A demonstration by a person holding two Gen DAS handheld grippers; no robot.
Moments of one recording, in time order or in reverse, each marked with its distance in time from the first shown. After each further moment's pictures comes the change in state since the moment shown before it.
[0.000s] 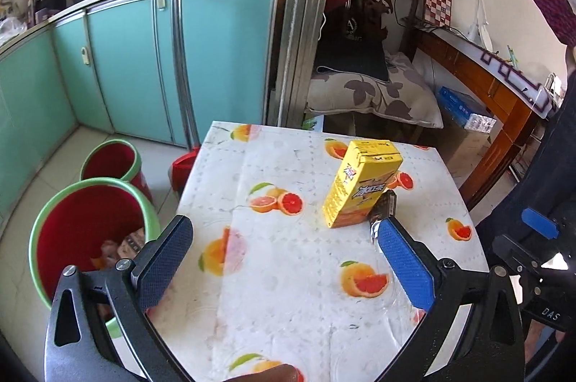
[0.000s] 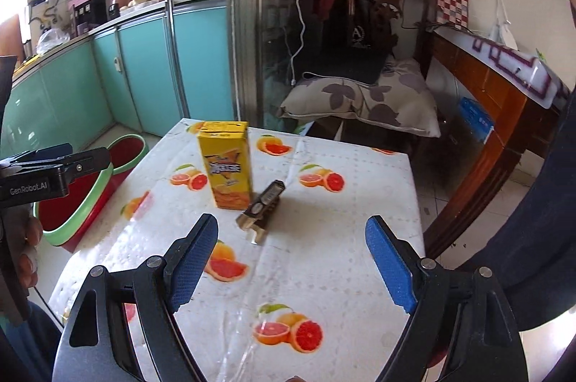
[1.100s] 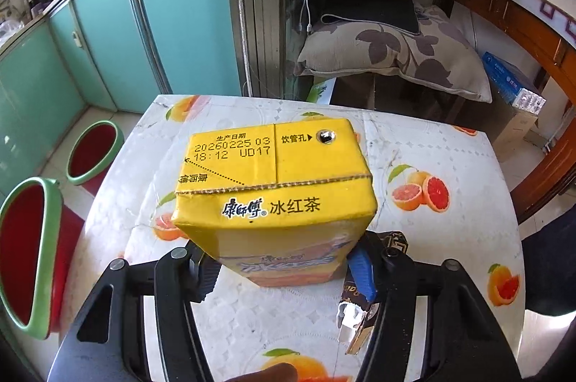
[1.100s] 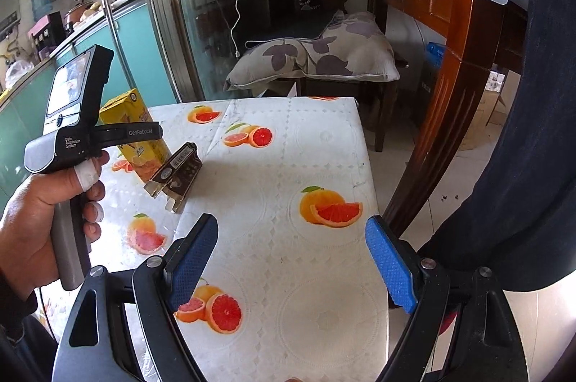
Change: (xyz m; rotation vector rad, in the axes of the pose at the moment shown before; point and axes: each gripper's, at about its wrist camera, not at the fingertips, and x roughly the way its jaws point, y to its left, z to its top) left arm 0.146 -0.094 0.013 -0.002 0.140 0.173; right arm 0.031 -0.092 -0.046 0.168 0.088 -0.040
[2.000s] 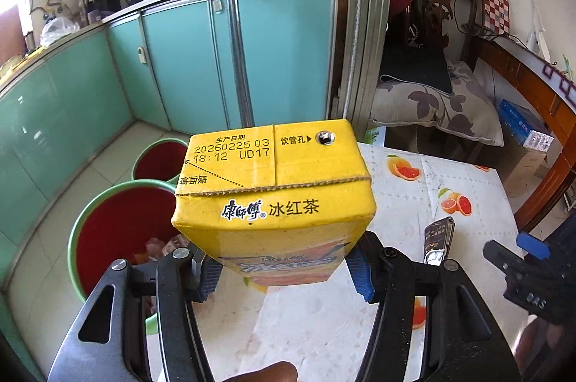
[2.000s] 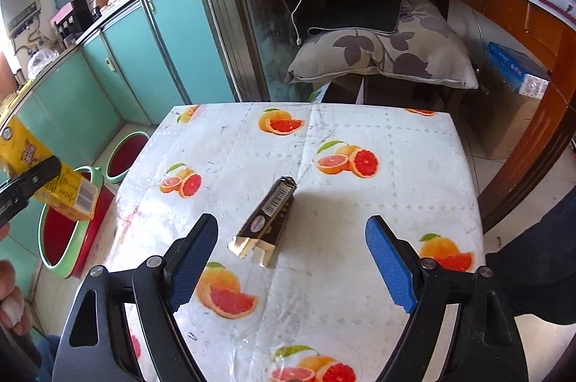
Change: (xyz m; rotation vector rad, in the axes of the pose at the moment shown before) left arm -0.116 0.128 -0.019 -0.090 -0.158 0.087; right arm 0.074 0.104 0.063 -0.046 0.084 0.155
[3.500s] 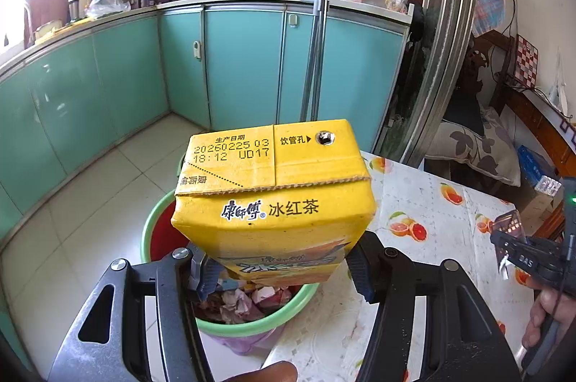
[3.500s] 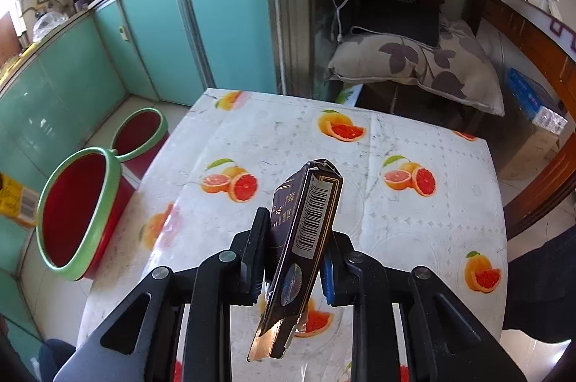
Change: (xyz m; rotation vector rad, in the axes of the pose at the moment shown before) left arm -0.029 0.142 -0.016 -0.155 -0.063 0.038; right arm 0.010 0.104 0.018 -0.129 0.045 -0.019
